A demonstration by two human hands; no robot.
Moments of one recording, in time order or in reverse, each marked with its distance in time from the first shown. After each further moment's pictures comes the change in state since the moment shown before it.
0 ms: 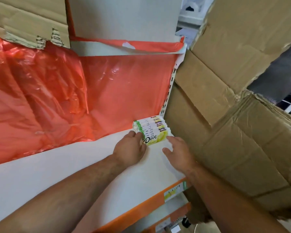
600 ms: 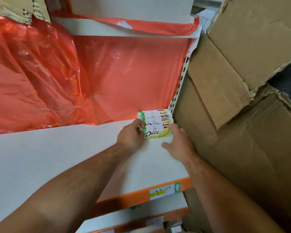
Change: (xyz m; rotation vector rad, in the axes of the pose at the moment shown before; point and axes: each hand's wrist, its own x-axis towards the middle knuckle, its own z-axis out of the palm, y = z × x) left_hand 0.023 0.015 0.035 -0.396 0.182 -0.386; right_hand 0.048 0.022 -0.002 -0.017 -0.070 -0.152
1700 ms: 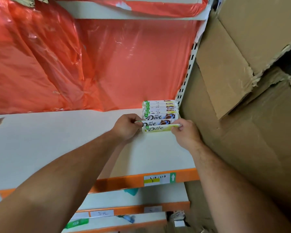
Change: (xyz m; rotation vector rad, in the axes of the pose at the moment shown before) left_hand -0.021 0.004 -0.016 -0.208 -0.020 -0.222; right_hand 0.021 0.028 -0.001 0.300 -0.018 -0.025
